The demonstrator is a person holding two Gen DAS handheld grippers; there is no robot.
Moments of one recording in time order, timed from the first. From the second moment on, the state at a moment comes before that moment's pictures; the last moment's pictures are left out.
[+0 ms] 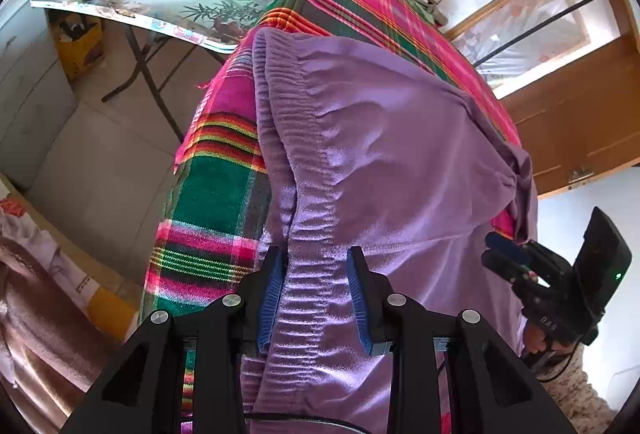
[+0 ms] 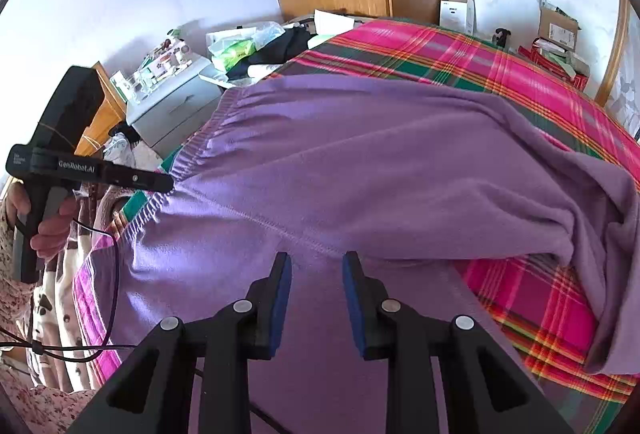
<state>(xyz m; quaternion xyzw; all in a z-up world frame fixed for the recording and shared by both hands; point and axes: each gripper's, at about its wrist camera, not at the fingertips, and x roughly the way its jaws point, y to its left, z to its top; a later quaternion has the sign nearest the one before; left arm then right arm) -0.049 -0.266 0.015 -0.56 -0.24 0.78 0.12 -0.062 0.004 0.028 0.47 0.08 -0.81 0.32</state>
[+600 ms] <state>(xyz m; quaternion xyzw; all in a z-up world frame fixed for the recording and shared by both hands) -0.041 -0.281 0.023 -0.53 -0.28 0.80 0.09 -0.061 -0.011 0.018 0.49 0.08 -0.80 0.33</state>
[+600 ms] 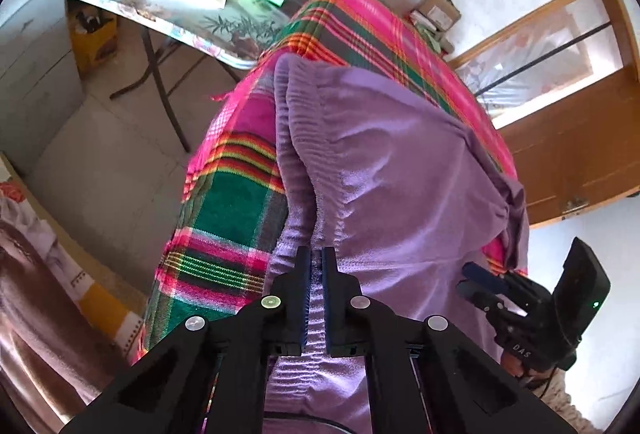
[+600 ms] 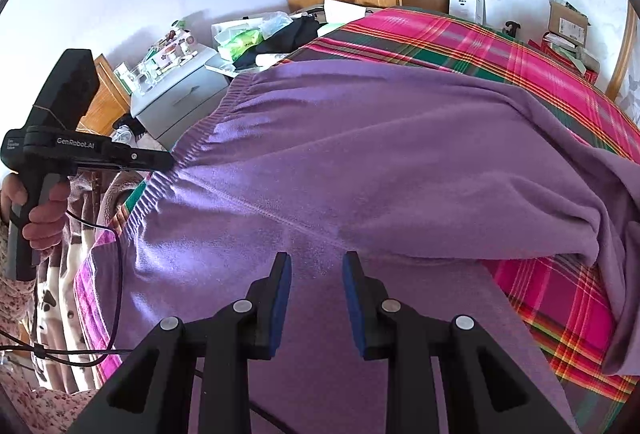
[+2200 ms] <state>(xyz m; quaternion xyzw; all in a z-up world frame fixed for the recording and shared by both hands) -0.093 -0.019 0.089 -0.53 0.00 0.82 0.21 -0.067 0.301 0.129 0.41 0.06 -0.91 0.04</state>
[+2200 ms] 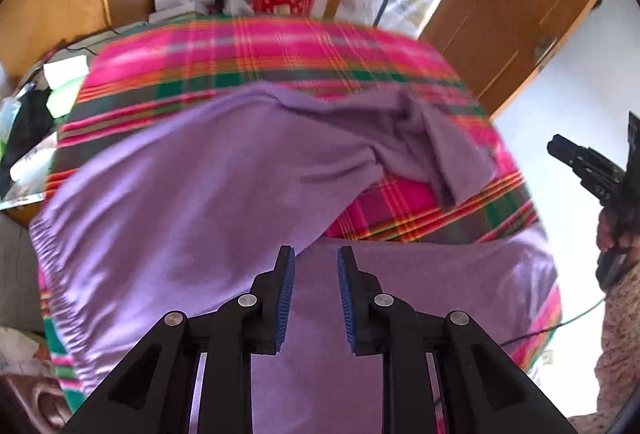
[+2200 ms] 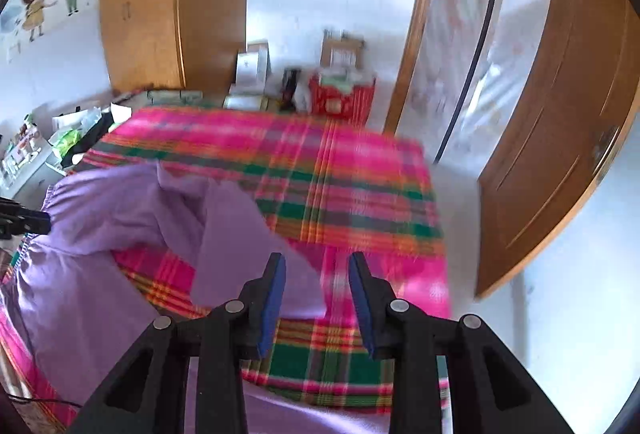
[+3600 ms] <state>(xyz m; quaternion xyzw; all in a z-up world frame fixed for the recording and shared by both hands) -0.130 0.051 0.037 -0.49 0.09 0.85 0.17 -0.084 0.213 0.004 0.41 0.19 -0.87 0.18</state>
